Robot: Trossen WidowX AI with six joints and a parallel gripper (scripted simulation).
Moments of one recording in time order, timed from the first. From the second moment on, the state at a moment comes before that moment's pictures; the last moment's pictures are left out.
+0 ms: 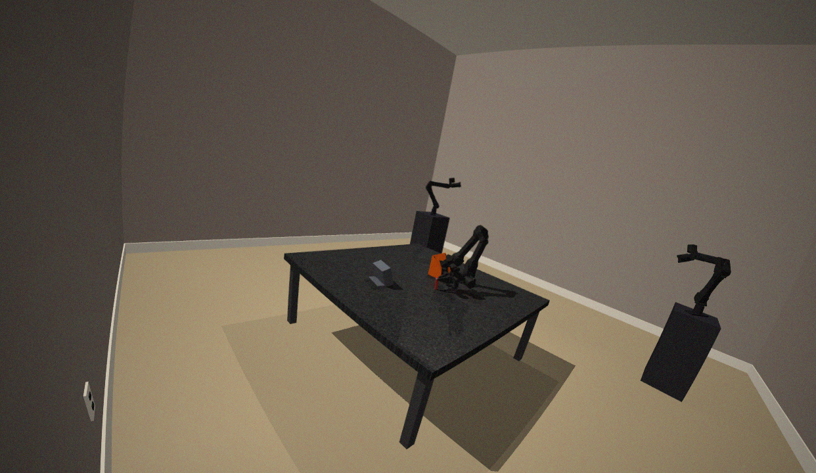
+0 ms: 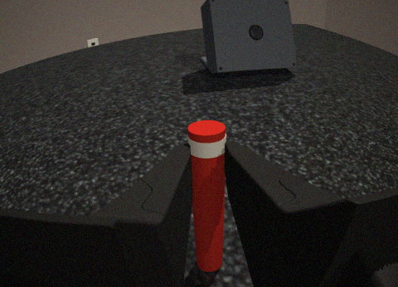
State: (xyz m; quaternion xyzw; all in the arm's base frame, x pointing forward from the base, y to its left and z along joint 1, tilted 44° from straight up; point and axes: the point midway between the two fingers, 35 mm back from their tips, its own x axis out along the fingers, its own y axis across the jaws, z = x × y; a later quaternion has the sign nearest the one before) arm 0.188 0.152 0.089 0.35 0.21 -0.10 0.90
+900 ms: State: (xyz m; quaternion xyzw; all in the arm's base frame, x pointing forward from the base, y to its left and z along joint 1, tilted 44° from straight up) arm 0.184 0.153 0.088 0.36 0.19 -0.11 0.91
